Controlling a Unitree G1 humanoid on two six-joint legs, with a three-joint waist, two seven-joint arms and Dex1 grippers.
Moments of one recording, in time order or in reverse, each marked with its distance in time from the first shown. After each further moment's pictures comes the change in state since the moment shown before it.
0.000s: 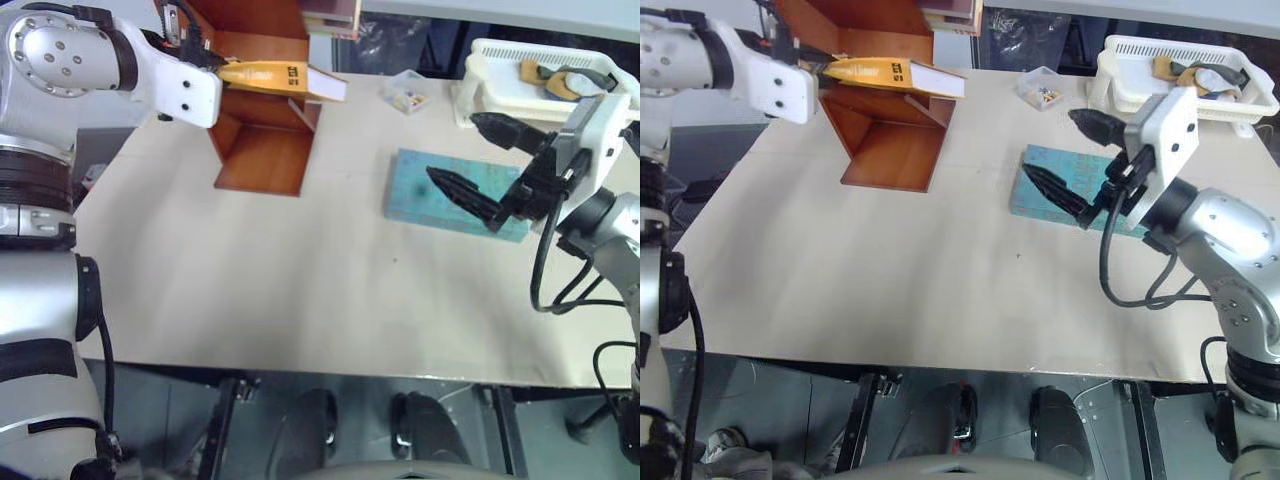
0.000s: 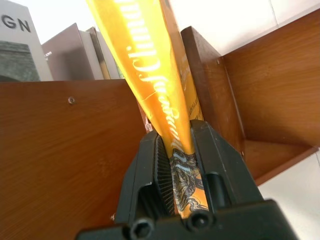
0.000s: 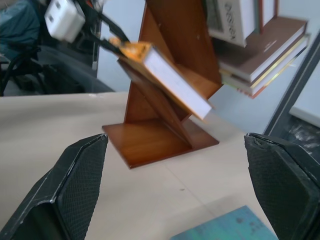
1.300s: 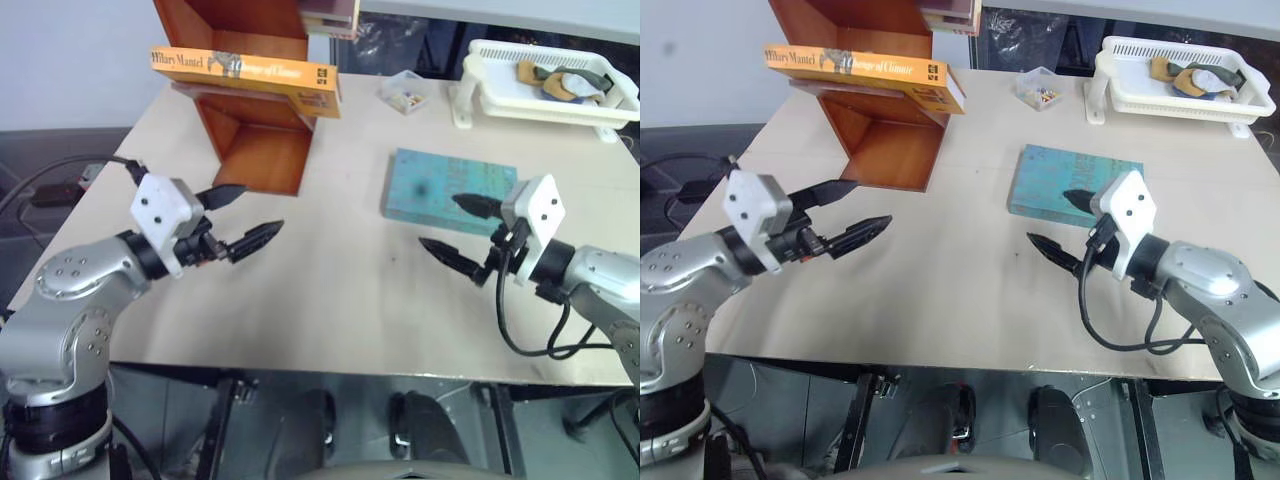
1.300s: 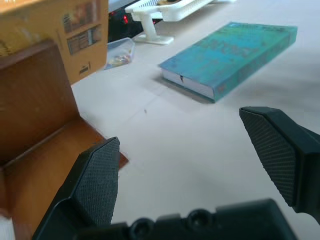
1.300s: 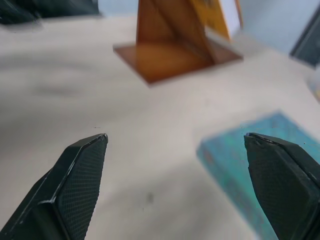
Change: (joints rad) left arm 1.227 -0.223 0.697 -1.347 -0.981 1.285 0.228; right arm 0.351 -0.093 0.071 -0.047 -0.141 0.020 0.080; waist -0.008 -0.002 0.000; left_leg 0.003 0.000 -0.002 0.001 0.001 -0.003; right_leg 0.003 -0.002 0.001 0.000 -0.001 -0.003
